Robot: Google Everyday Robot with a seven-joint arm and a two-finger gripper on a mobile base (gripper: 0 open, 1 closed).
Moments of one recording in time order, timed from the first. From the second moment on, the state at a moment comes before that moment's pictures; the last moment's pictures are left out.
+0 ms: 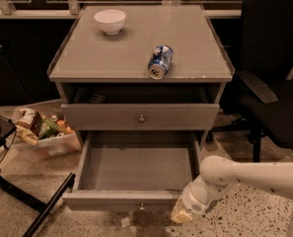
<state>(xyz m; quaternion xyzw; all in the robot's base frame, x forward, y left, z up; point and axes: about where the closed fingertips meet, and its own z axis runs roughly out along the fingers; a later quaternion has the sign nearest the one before) 0.392 -0.129 0.423 -0.56 0.79 0.26 0.06</state>
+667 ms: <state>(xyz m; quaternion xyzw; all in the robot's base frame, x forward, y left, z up) 0.426 -0.120 0.395 -0.58 0.78 0.23 0.11</state>
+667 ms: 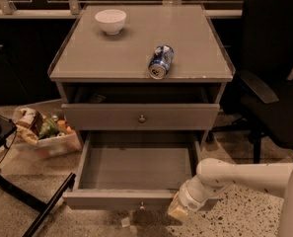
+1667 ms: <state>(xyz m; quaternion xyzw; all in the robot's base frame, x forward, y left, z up) 0.444 -0.115 0.395 -0.59 0.77 0.20 0.14</state>
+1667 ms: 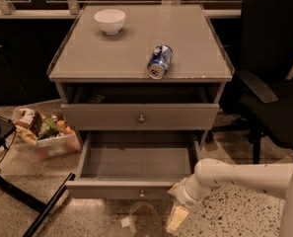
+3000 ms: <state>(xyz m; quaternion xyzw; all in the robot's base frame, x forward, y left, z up) 0.534 -0.104 0.388 -0.58 0.76 0.14 0.26</state>
